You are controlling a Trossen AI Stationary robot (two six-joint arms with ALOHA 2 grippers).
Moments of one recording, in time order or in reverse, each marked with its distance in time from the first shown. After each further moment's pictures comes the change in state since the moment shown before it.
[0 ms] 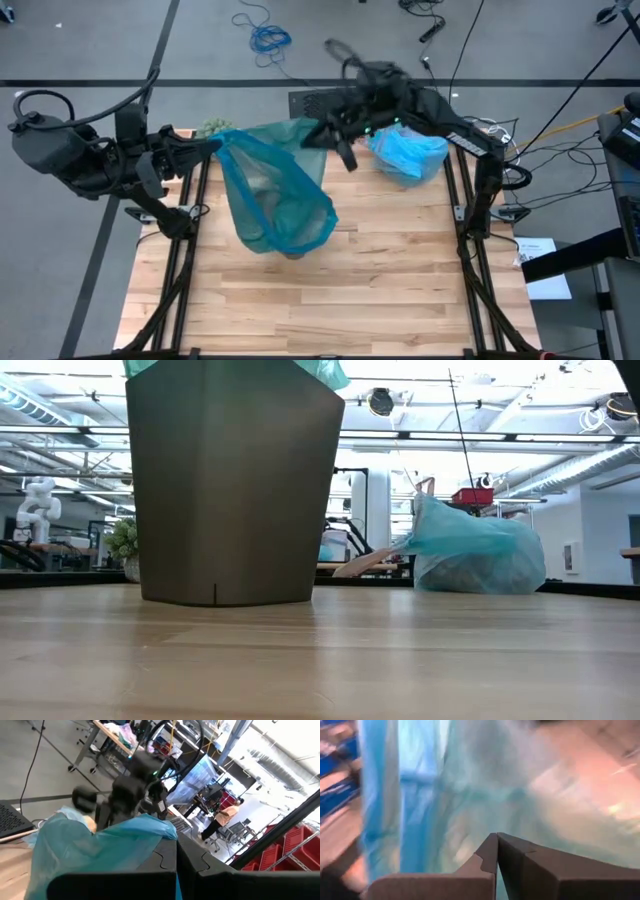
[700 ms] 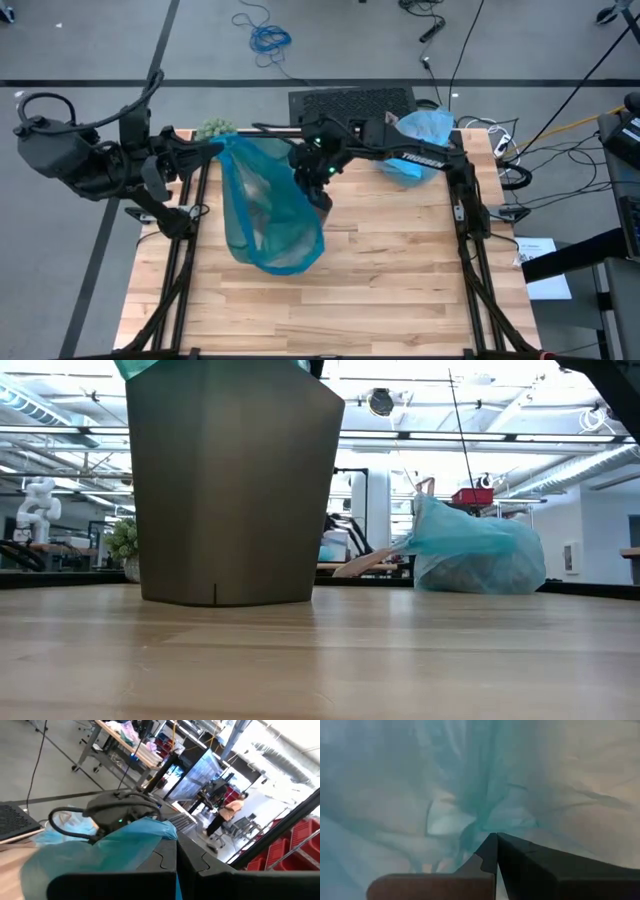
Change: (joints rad) left arm 0.000 0.002 0.000 -0.041 0.000 -0.003; right arm 0.106 0.201 -0.002 -0.153 0.042 -0.056
